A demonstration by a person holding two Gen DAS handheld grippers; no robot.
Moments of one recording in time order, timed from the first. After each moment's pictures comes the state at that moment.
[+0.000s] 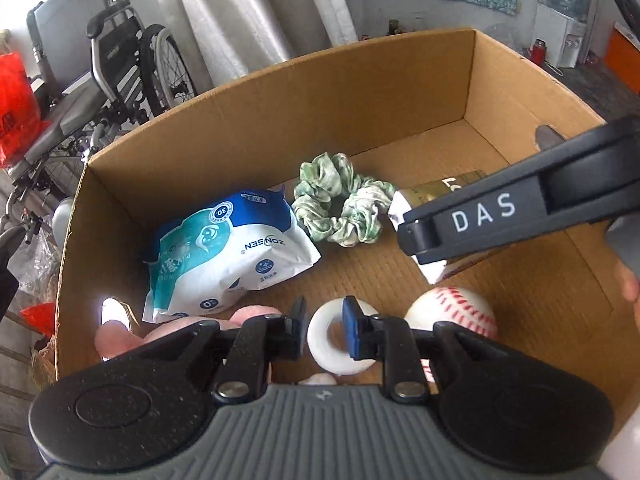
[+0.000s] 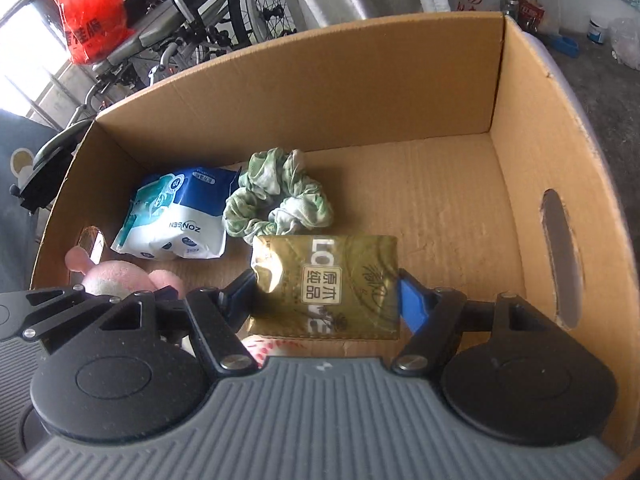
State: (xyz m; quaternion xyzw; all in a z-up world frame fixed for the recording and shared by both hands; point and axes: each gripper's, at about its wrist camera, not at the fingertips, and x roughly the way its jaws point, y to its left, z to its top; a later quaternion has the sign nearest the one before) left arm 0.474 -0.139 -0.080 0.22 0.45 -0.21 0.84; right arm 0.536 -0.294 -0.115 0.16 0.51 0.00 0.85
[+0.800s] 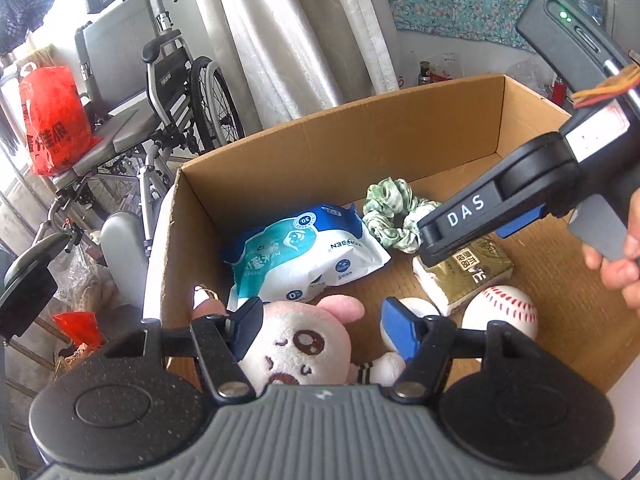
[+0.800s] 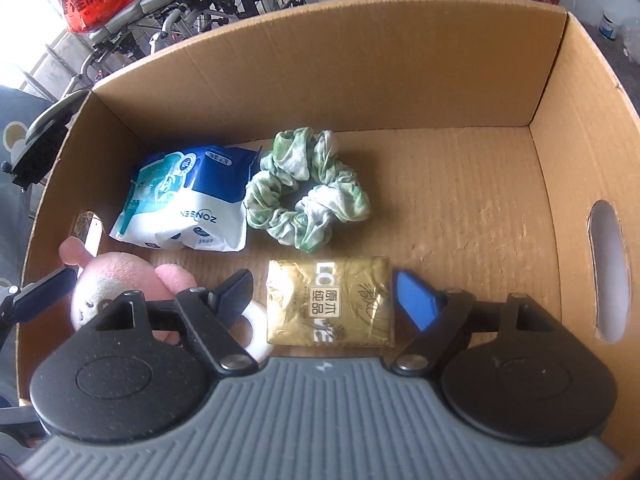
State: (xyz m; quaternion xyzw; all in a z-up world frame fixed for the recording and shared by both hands) left arm 0.454 -0.090 -0.055 0.20 0.40 -0.17 0.88; right arm 0.557 -0.265 -0.119 0.14 0.54 0.01 0.83
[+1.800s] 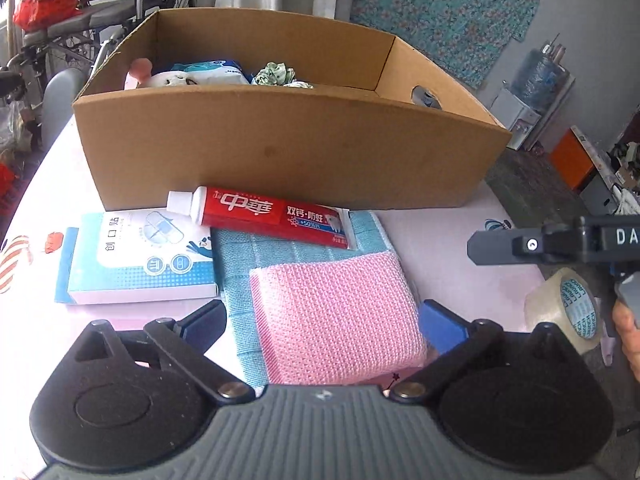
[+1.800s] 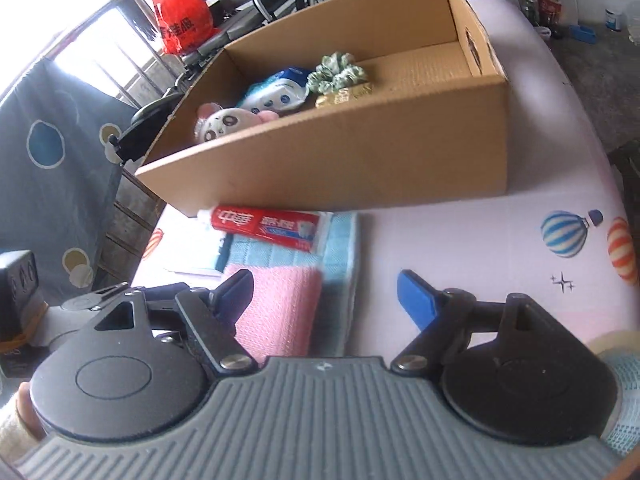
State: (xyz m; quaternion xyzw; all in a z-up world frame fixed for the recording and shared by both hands) left arm 0.257 -0.029 -0.092 0.00 0.46 -0.26 0.85; right arm 0.248 -0.291 -0.086 0.20 0.46 0.08 0.86
